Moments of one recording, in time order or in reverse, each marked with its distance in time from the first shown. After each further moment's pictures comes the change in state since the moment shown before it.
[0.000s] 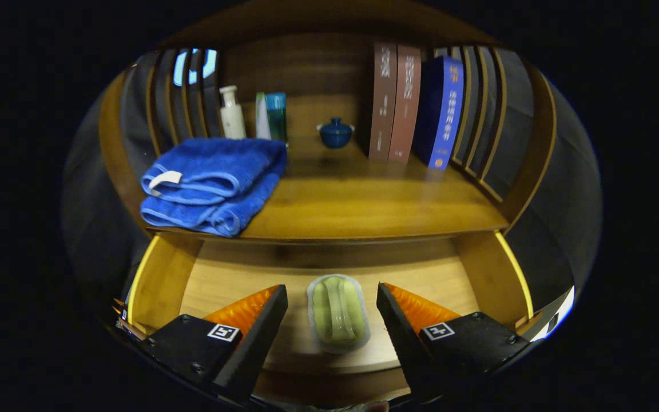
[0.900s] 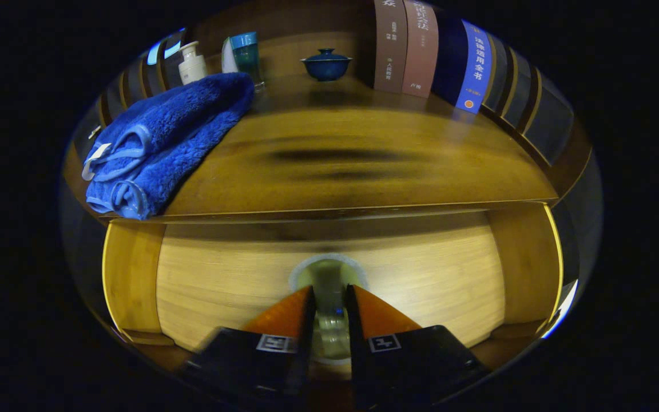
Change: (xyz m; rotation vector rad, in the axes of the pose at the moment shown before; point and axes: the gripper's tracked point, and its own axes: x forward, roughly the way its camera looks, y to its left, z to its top) arm 0.045 -0.006 -0.038 0.003 0.268 0.002
